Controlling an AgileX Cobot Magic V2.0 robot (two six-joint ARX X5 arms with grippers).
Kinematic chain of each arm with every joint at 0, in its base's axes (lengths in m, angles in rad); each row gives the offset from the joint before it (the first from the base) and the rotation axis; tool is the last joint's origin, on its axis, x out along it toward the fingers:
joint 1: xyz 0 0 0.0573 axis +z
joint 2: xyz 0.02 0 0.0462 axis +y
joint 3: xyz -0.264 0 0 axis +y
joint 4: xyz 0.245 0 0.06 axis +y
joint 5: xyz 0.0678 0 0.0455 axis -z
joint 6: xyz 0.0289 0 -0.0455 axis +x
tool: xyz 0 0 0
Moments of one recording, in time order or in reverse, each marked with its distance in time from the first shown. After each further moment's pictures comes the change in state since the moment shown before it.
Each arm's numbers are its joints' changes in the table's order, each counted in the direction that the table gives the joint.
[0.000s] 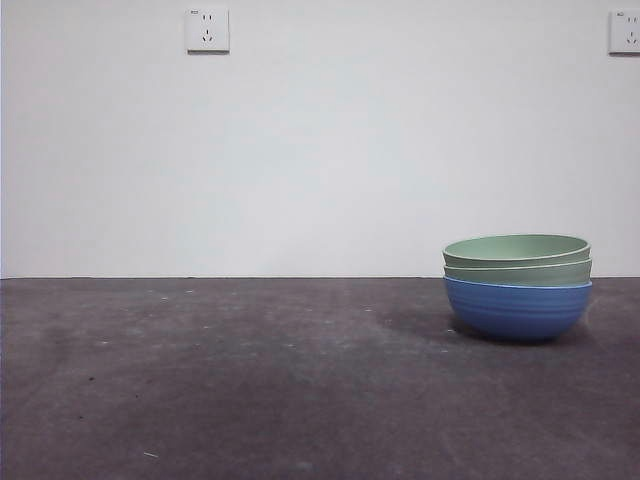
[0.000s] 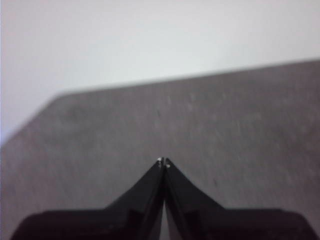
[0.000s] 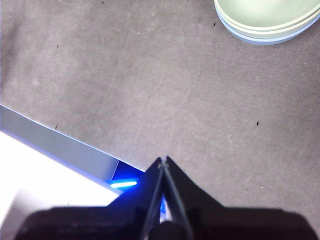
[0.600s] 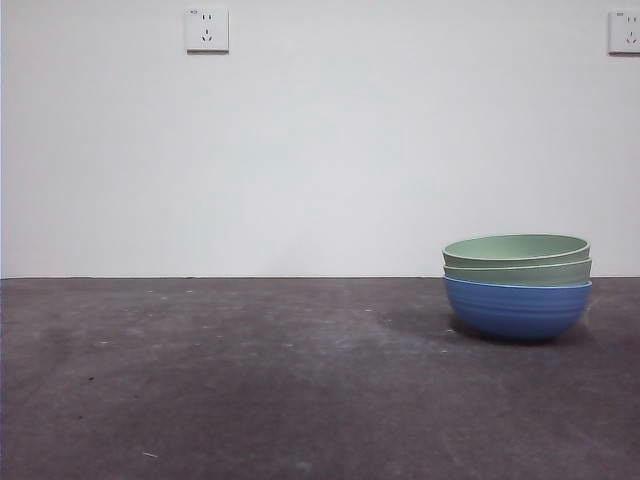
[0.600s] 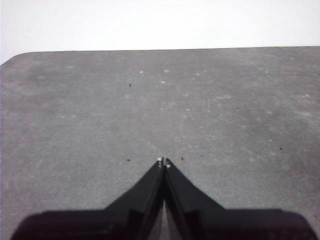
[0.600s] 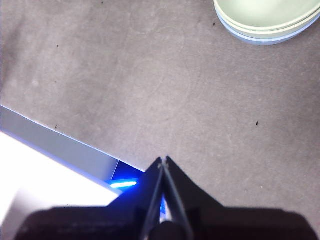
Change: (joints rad) left arm 0.000 0.000 0.000 0.066 0.084 -0.108; right arm 0.000 0.000 0.000 0.000 0.000 0.000
